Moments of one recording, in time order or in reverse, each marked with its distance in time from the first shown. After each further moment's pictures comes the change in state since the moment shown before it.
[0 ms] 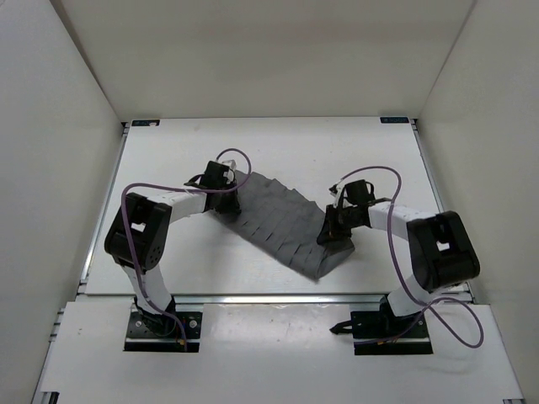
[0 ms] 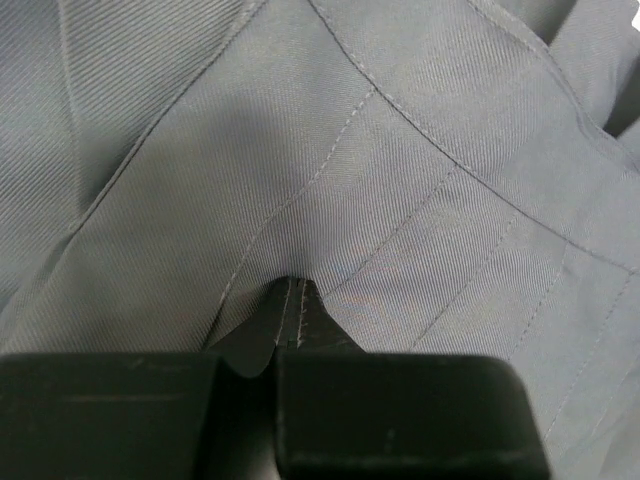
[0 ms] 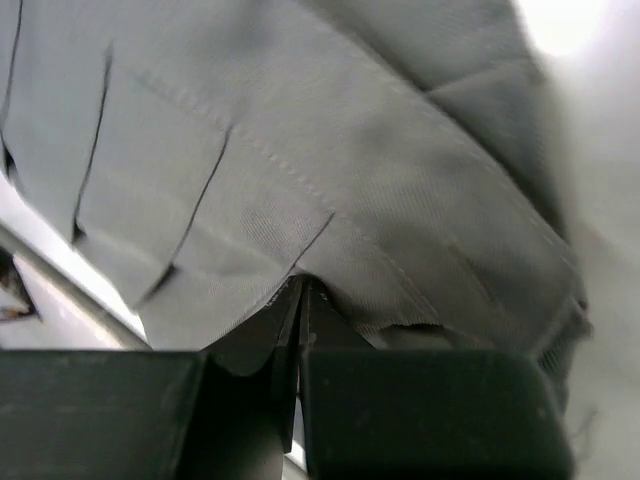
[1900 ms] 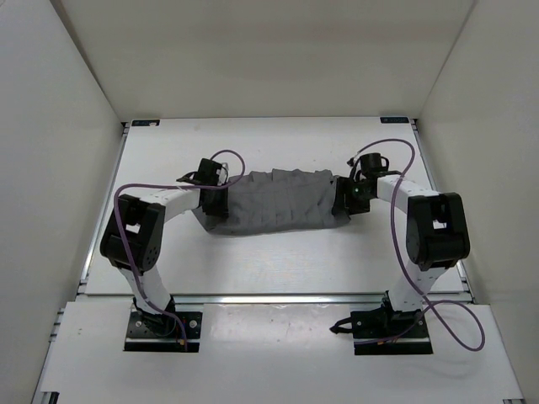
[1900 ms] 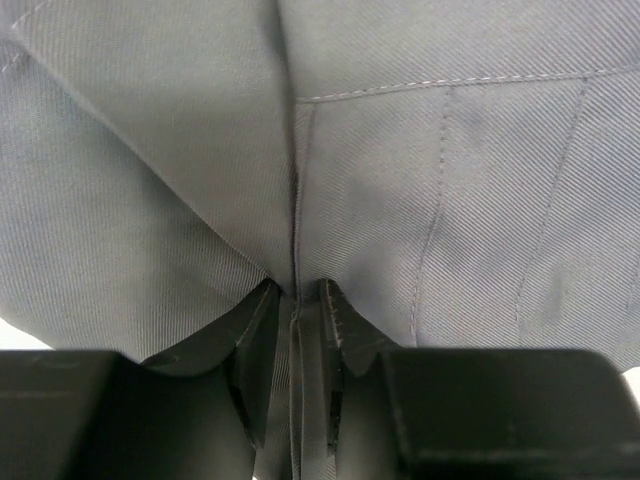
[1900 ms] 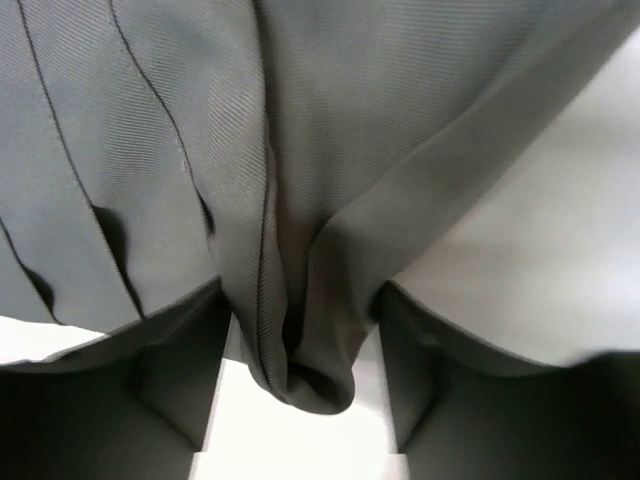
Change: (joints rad) left arm 0.056 -0.022 0.034 -0.192 -0.081 0.138; right arm -0.160 0.184 0.328 -0.145 0.234 -0.166
